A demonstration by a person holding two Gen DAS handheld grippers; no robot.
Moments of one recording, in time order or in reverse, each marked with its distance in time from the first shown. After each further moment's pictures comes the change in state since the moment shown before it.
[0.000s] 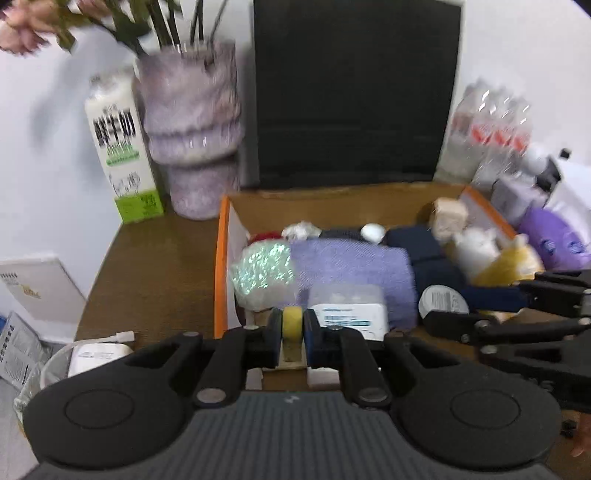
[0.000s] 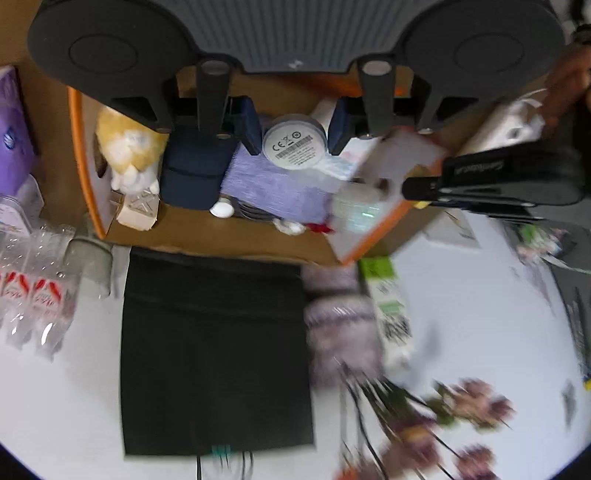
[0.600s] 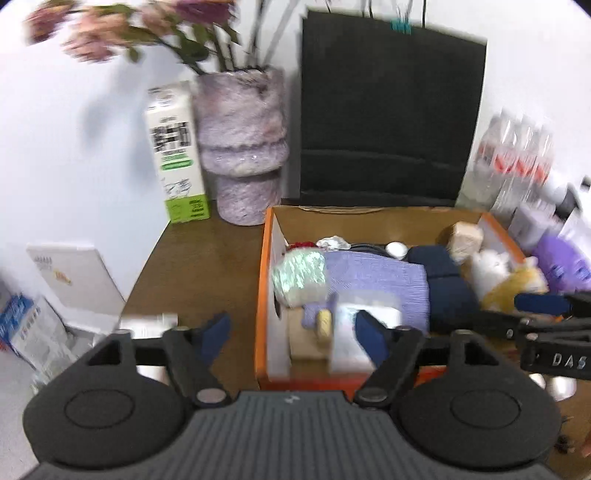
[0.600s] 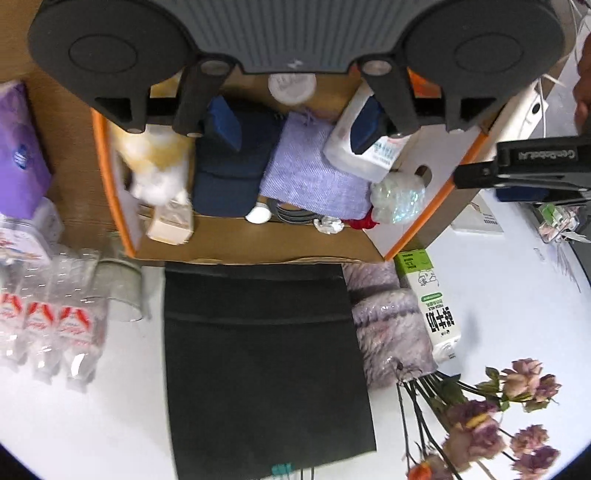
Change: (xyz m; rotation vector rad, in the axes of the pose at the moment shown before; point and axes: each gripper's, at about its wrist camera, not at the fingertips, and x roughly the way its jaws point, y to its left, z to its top) left arm -0.067 0.002 -0.026 -0.119 -0.091 0.080; right arm -0.037 -0.022 -0.010 0.087 -0.060 -0.042
